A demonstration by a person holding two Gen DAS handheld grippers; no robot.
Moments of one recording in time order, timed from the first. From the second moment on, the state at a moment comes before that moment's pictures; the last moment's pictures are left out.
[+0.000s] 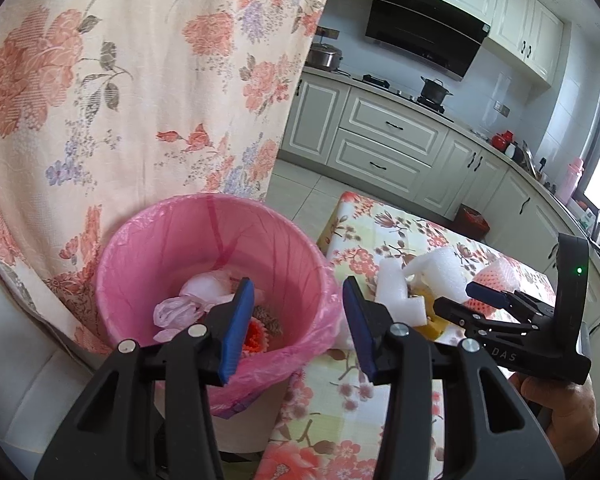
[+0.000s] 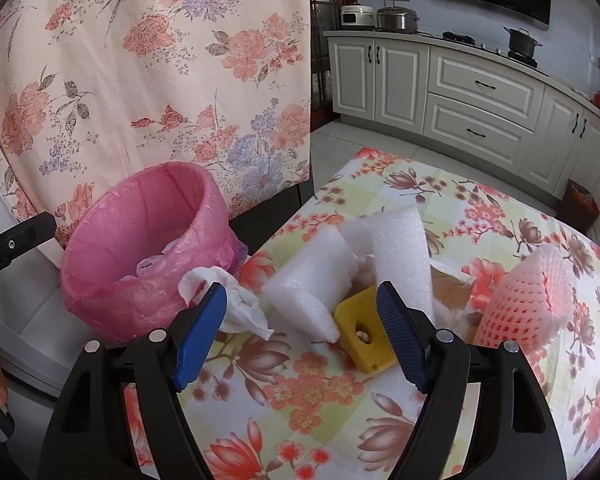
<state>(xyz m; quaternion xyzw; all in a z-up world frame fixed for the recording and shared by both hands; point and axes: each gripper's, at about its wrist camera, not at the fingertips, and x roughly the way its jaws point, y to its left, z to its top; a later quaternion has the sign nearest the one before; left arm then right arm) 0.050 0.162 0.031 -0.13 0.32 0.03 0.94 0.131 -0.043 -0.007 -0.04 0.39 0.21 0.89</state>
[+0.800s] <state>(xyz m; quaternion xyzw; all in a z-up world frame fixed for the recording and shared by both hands) 0.119 0.041 0.012 -0.10 0.36 -0.08 0.92 0.133 -0.179 -0.031 0.01 0.41 0.12 0.91</state>
